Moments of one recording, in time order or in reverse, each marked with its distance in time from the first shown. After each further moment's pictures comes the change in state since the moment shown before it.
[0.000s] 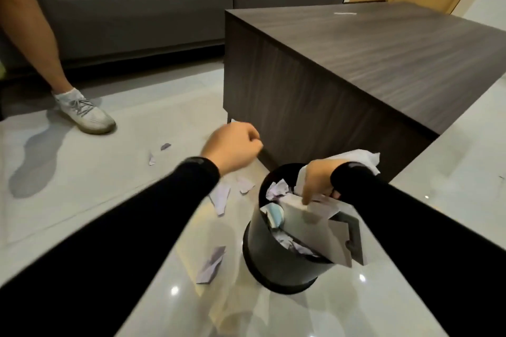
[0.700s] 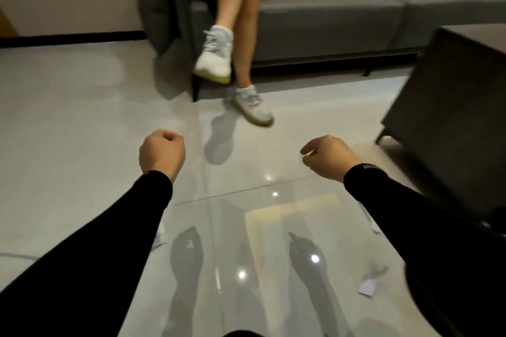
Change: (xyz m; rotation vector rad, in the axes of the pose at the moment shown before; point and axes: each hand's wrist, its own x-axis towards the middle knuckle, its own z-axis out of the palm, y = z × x) left_hand -0.203 -0.353 -0.264 -0.174 0.828 -0.887; right_hand -0.028 -0.372 0.031 0.351 0.446 -0.520
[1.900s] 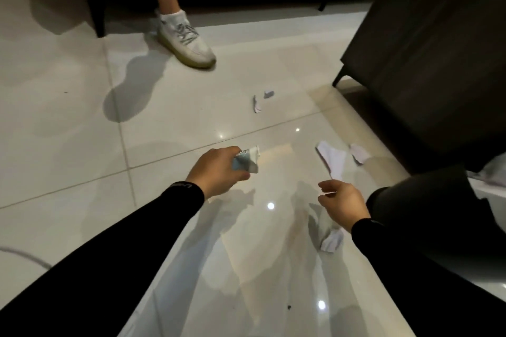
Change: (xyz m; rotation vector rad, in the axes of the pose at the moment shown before) left_hand -0.099 -0.060 0.211 0.294 -0.929 0.541; right_hand -0.031 0.224 0.127 0.179 0.084 0.504
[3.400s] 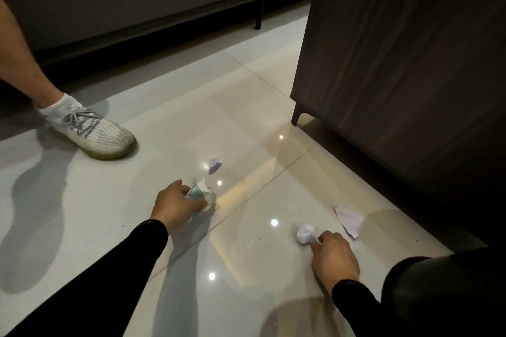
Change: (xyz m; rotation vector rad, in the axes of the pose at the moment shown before) left_hand 0.271 0.012 0.024 -0.128 -0.033 -0.289; right_hand 0.183 0.024 0.008 -0.162 0.075 0.291
